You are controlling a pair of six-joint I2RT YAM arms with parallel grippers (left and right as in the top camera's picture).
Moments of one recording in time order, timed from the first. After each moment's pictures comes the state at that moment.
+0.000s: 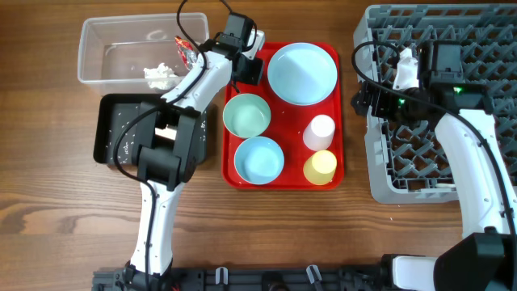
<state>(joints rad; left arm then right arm) -0.36 2.40 1.91 -0.61 0.12 -0.03 -0.05 1.52 1.27 -0.90 -0.30 0.15</state>
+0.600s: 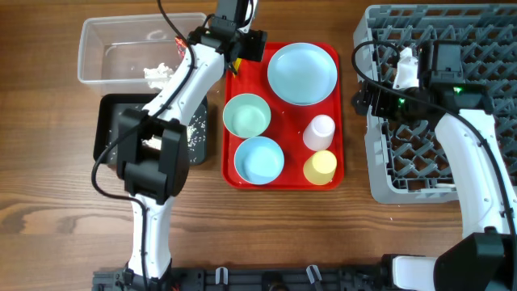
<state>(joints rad) -0.36 2.25 1.91 -0.52 -0.04 -0.05 -0.05 1.52 1.27 -0.89 -0.30 0.15</state>
